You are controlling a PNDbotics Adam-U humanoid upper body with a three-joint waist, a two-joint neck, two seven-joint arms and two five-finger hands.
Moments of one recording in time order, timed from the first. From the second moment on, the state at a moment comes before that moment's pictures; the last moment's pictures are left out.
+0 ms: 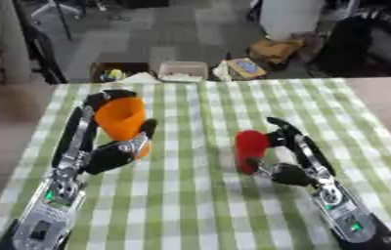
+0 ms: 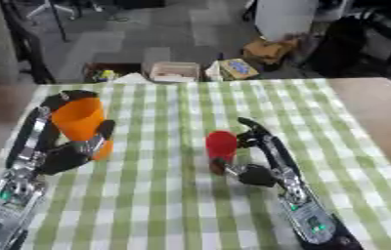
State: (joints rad) left arm -0.62 0.14 -0.25 -1.49 -0.24 -0.18 0.11; right arm -0.49 -0.28 0.10 -1.23 0.22 -0.32 -0.04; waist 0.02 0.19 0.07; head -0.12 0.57
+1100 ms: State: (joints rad) left arm -0.62 0.13 -0.26 -1.50 -0.24 -0.18 0.10; right arm -0.56 -0.24 0.12 -1.13 0.34 -0.36 -0.03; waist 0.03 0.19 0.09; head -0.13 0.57
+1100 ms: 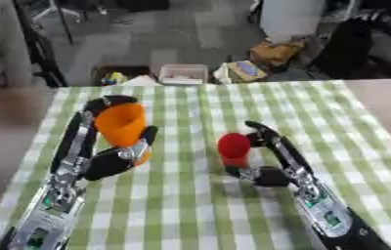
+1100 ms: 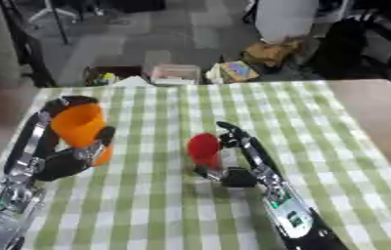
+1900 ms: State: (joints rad) left arm -0.62 0.13 -0.27 -1.50 -0.24 -0.18 0.10; right arm -0.60 -0.21 0.13 -1.06 0.39 -0.38 -0.03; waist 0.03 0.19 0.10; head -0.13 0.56
